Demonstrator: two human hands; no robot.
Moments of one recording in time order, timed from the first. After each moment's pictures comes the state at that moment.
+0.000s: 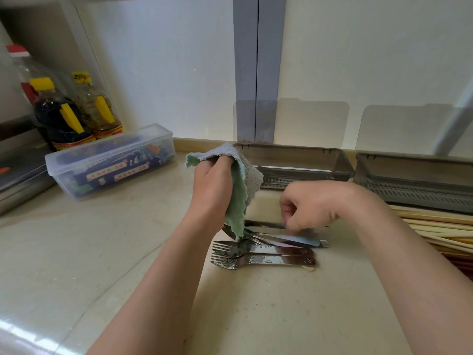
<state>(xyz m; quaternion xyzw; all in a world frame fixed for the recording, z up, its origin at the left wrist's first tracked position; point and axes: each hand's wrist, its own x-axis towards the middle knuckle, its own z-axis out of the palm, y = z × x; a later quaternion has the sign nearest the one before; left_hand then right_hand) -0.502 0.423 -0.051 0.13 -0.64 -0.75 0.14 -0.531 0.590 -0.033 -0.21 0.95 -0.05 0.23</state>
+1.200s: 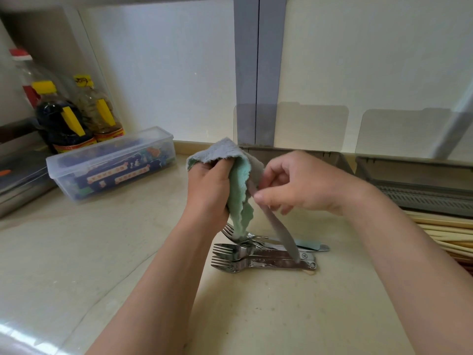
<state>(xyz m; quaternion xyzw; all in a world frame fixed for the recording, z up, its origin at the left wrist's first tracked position) -0.506 0.418 -0.053 0.05 -0.57 -0.81 0.16 -0.519 0.580 -0.017 -0.23 0.87 -0.42 0.11</state>
